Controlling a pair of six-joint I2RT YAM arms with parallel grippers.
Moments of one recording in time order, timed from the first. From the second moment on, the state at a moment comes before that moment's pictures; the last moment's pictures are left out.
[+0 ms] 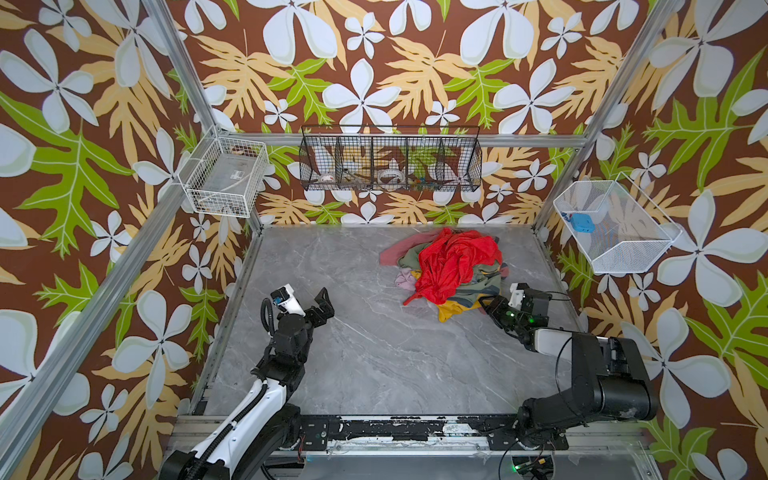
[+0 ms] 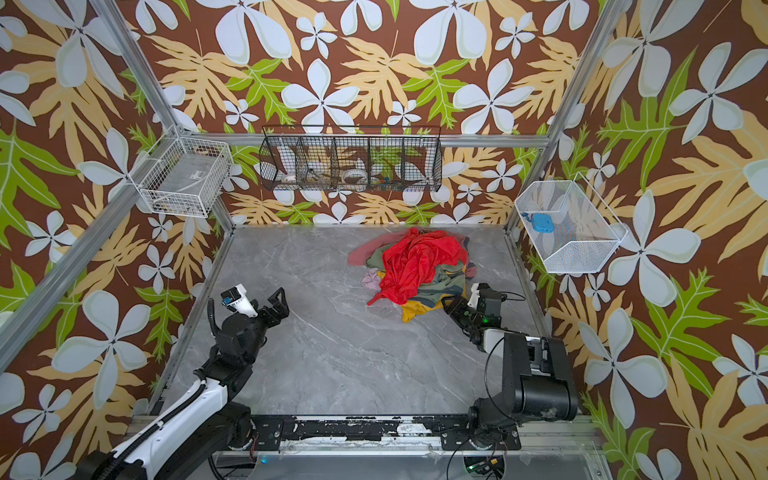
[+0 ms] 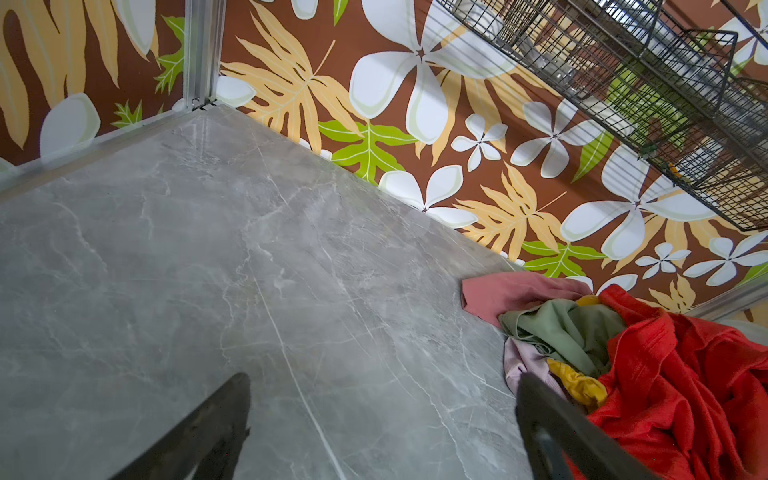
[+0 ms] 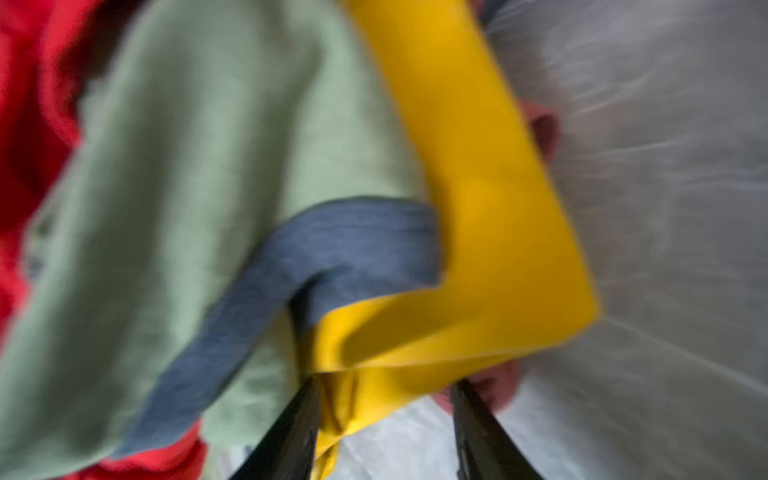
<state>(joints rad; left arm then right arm) -0.25 0.81 0.24 0.37 -0.28 -0.56 -0.14 1.49 0.46 0.34 -0.46 0.73</state>
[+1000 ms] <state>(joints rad) -0.25 0.81 0.23 0.36 -0.26 -0.58 -0.11 1.52 0.56 0.12 -0.32 0.59</state>
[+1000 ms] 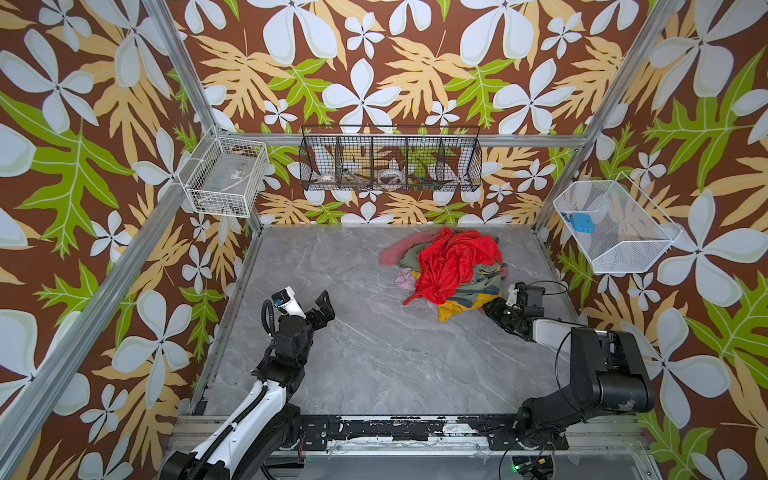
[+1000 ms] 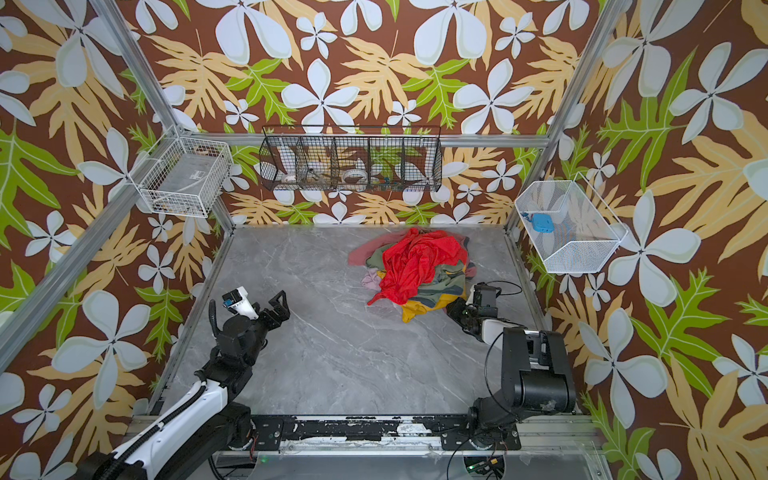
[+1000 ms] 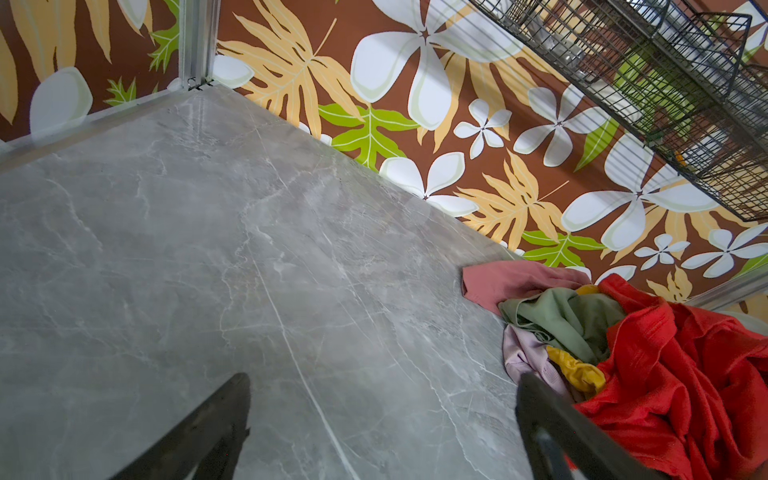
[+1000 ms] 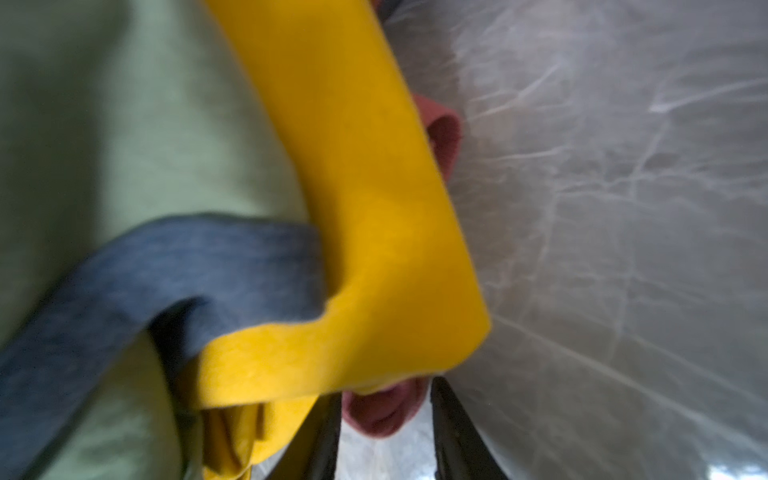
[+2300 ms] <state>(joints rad) -0.25 0.82 0.21 0.34 -0.26 -0.58 -0.06 1.53 0.59 0.07 -0.25 0.50</state>
